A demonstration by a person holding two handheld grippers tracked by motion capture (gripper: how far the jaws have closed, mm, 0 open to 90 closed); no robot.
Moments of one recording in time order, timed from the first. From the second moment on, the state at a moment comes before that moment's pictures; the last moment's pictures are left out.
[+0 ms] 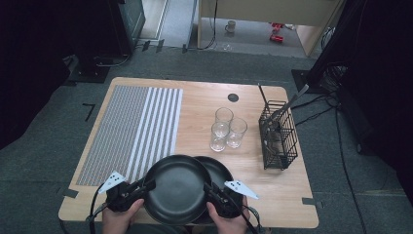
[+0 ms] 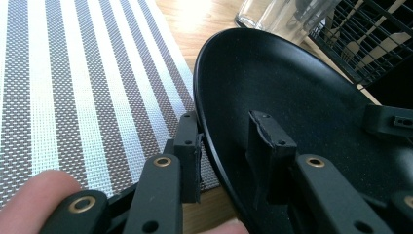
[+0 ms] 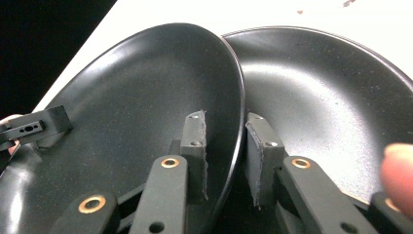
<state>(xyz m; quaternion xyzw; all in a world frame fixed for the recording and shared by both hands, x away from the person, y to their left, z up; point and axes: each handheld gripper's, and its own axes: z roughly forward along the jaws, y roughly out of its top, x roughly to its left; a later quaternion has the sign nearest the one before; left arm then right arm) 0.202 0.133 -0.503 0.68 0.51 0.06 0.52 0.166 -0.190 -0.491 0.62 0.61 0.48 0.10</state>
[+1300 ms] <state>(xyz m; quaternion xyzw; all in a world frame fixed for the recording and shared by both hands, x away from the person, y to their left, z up) 0.210 0.144 -0.495 0.63 0.53 0.00 0.57 0.177 -0.189 -0.482 0.63 0.59 0.50 0.11</state>
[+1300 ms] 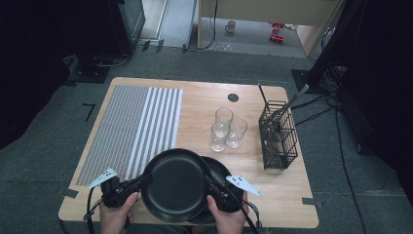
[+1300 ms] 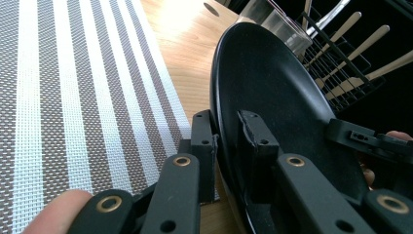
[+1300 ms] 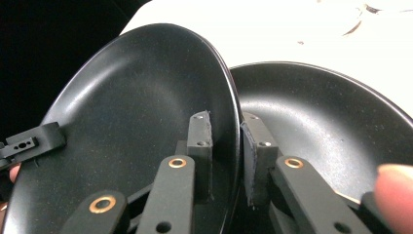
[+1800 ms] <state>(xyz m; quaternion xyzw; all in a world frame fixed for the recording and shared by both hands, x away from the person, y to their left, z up) 0.215 0.152 -0.488 0.63 0.52 0.00 0.58 0.188 -0.187 -0.474 0.62 0.58 0.52 0.11</state>
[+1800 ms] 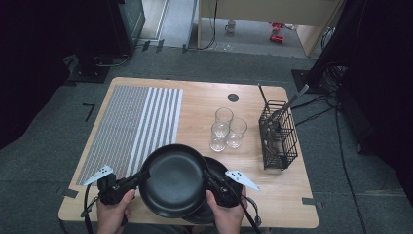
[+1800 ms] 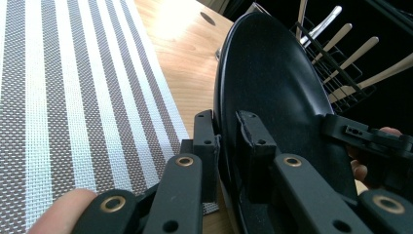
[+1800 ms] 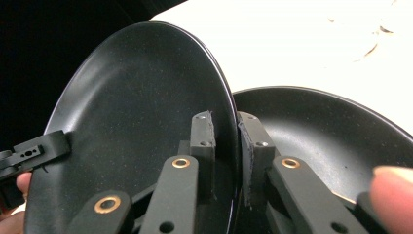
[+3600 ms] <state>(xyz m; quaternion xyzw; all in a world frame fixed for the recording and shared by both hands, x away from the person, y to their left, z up) 0.232 0.201 -0.456 0.61 0.53 0.05 0.58 0.239 -0.139 -0.440 0.58 0.61 0.54 0.09</state>
